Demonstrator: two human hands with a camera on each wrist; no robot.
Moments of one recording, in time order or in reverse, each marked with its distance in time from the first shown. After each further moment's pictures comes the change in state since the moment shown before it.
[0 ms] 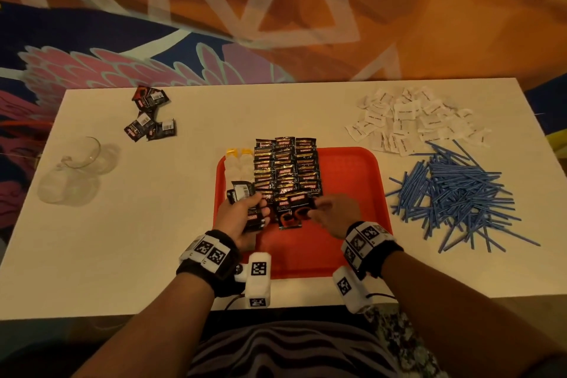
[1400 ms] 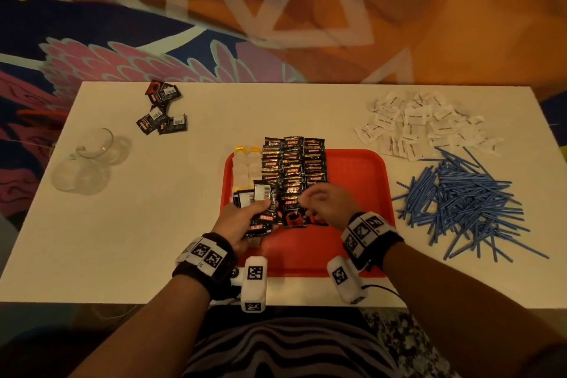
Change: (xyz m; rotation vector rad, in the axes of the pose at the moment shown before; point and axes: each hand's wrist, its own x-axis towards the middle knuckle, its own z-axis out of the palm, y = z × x) left_hand -0.025 0.001 -0.012 0.164 -0.044 0.015; right_hand 0.003 -0.028 -0.001 0.260 -0.108 -0.135
